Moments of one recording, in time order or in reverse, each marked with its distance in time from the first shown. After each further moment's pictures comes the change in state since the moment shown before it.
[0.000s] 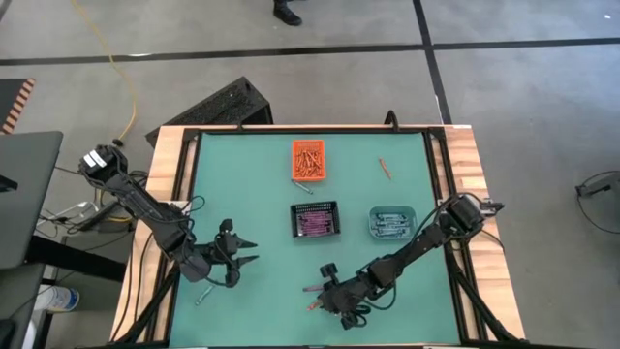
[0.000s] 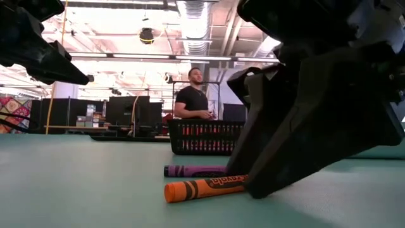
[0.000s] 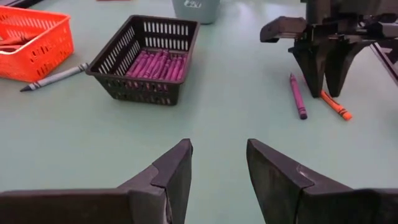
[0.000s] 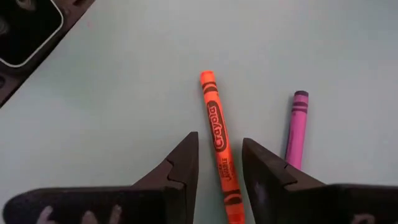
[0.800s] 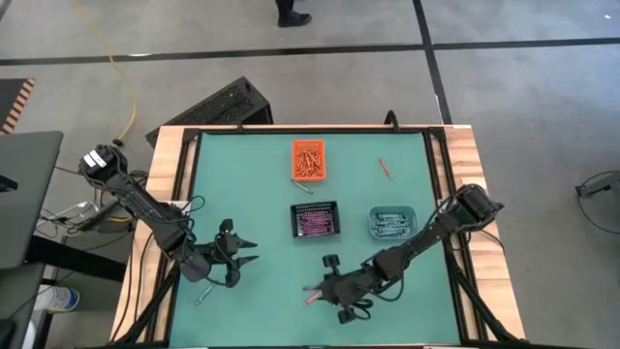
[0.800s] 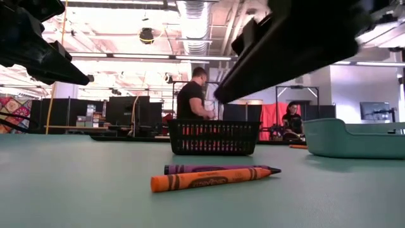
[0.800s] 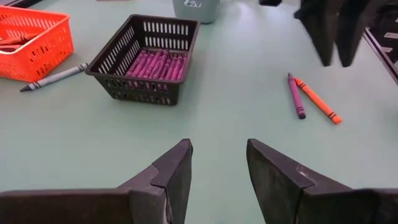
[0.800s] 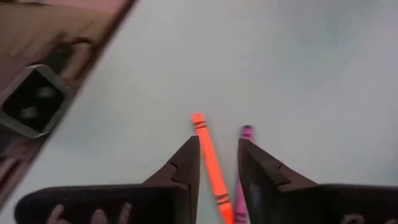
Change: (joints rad) left arm 0.000 0.000 0.000 0.000 0.003 0.001; right arm -0.014 -0.132 -0.002 -0.041 0.047 0.083
